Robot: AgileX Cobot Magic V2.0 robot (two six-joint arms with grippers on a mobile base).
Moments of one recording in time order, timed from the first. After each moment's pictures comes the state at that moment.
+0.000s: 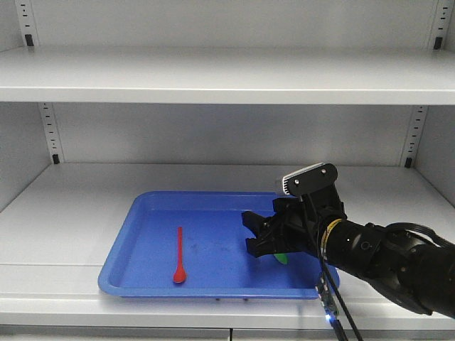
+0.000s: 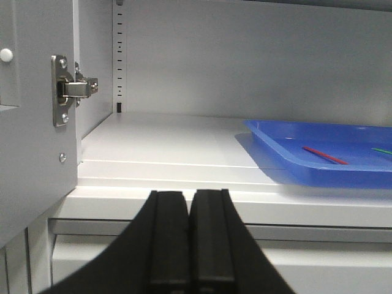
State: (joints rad) left arm -0.08 -0.01 0.03 0.09 -0.05 -0.21; right arm 0.35 1.71 -1.13 -0.75 -0.32 0.65
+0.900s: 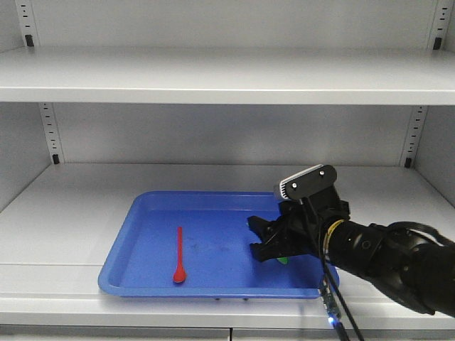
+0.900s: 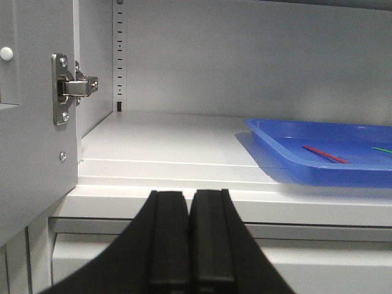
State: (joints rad) left arm -0.08 -0.01 0.03 0.09 -0.05 -0.21; right arm 0.35 1.68 -1.13 -0.72 -0.21 0.57
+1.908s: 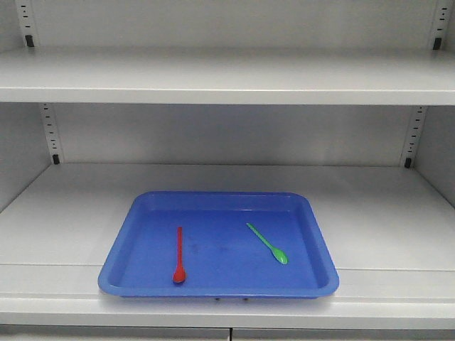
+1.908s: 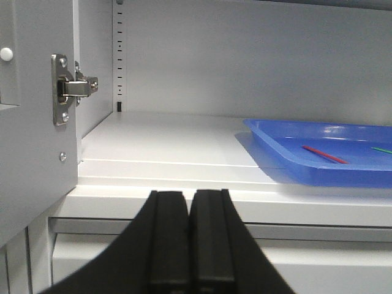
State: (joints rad) left arm -0.08 -0.01 0.03 0.09 -0.05 -0.21; right arm 0.00 0.29 -0.16 -0.12 0.09 0.08
